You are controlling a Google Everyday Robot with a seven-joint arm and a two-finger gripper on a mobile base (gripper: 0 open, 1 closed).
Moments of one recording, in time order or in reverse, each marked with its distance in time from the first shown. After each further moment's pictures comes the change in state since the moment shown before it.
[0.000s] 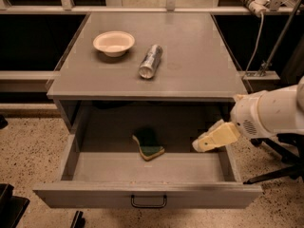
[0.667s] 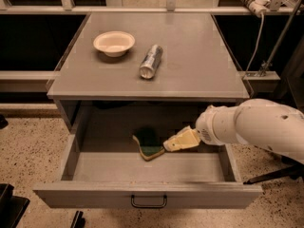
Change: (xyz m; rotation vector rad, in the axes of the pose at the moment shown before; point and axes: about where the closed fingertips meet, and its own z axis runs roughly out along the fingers) arm -0.002 0.009 0.097 0.077 -0.039 0.095
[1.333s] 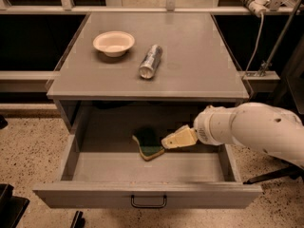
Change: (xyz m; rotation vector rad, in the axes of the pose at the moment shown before) arm -0.004 -0.004 0.010 0.032 -0.028 0.031
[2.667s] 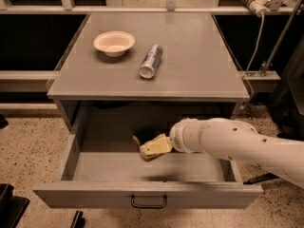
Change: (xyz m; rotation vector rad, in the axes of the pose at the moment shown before) arm 0.002 0.055 0.073 -0.089 -0.034 0.057
